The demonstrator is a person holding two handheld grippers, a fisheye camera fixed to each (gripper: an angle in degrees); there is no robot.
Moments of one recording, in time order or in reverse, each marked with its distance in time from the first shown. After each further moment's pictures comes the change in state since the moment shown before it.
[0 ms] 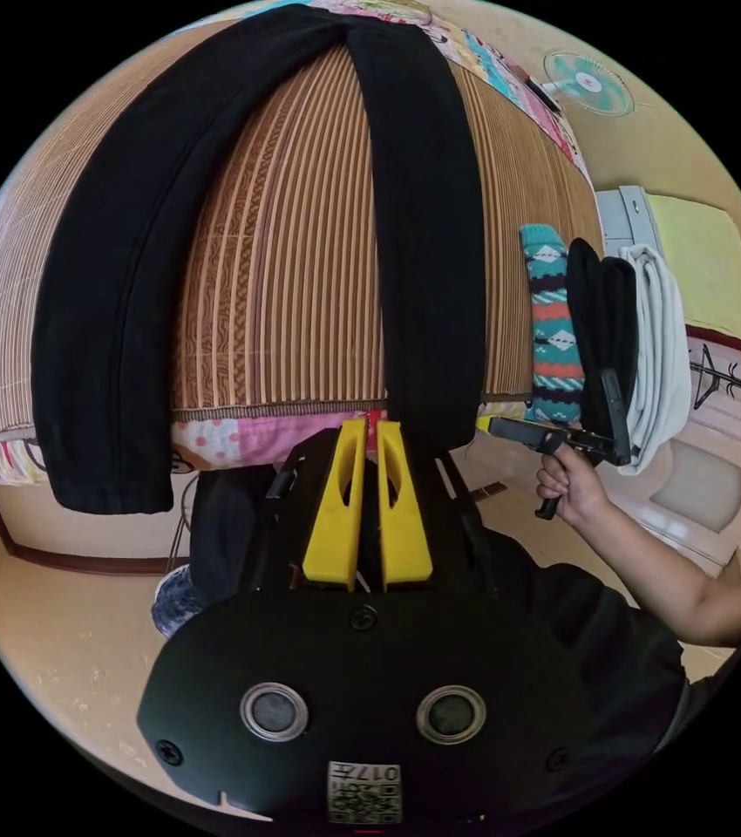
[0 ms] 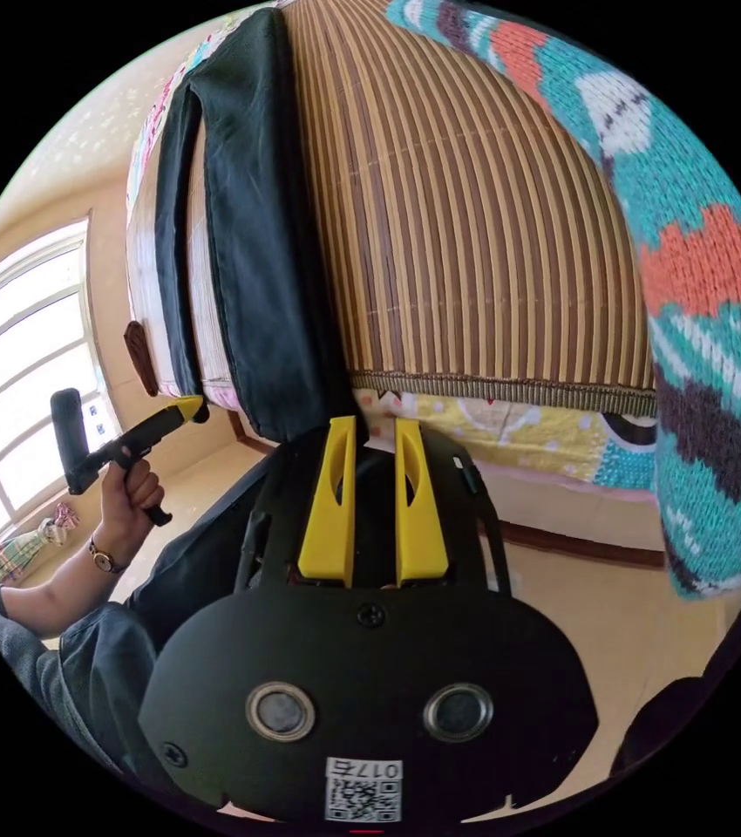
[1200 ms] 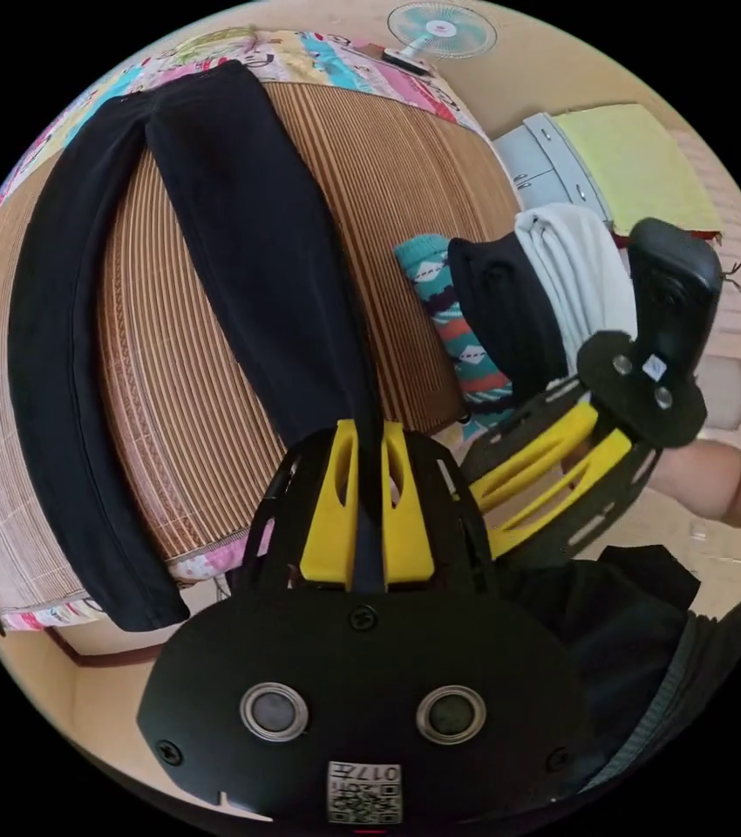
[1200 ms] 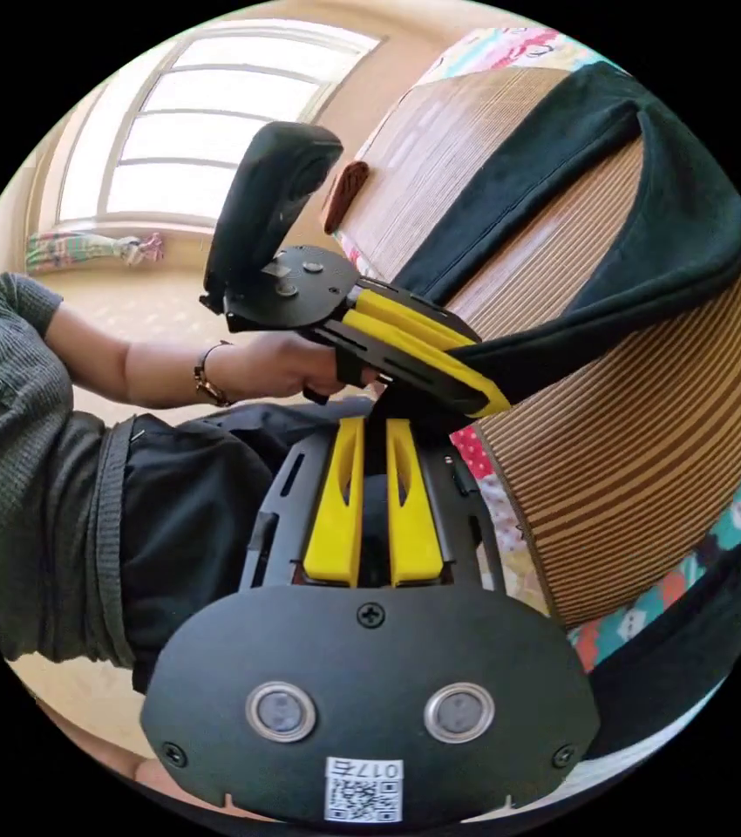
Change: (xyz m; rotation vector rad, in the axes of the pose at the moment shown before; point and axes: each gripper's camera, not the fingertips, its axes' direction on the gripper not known) left arm 0.064 -0.011 -0.091 0.012 0.027 0.299; right arm -0.152 0.047 -0.099 -0.358 -0.026 -0.875
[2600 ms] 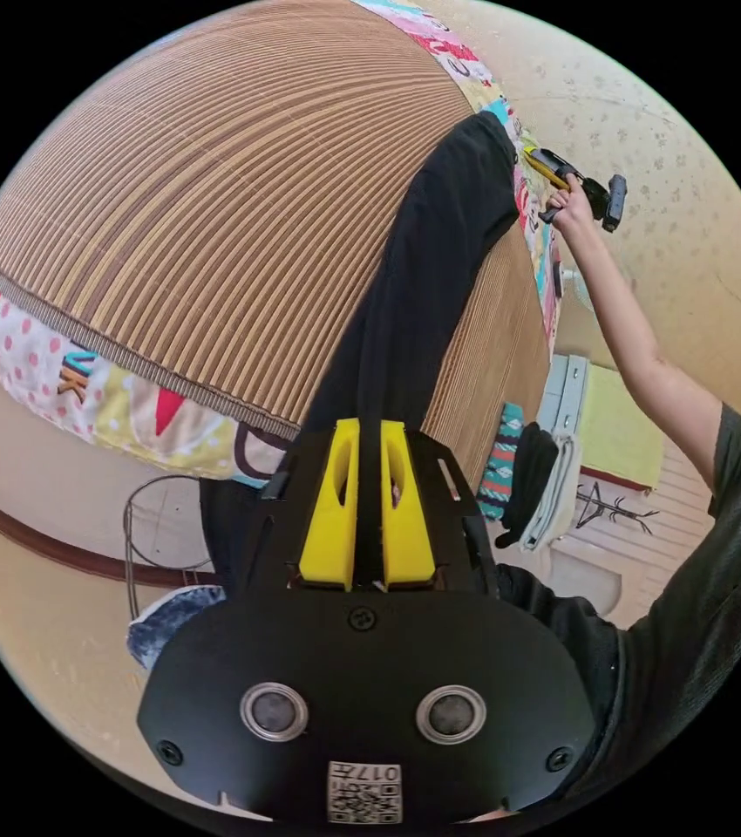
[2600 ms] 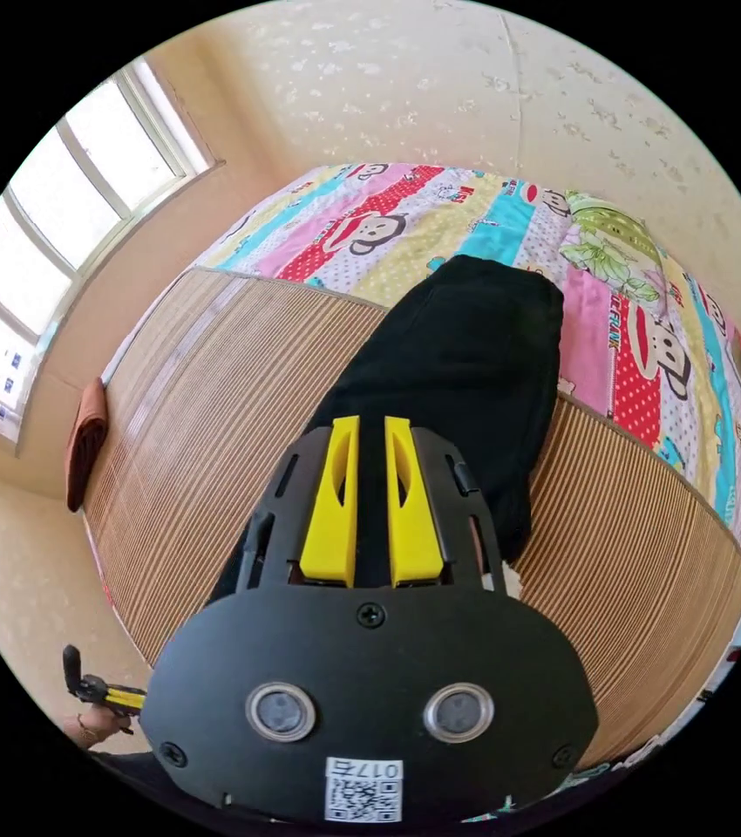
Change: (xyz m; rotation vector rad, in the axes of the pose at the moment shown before) left arm -0.287 0.150 -0.202 0.308 0.325 -0.595; right arm 0.046 -0.418 -0.085 0.582 0.700 0.256
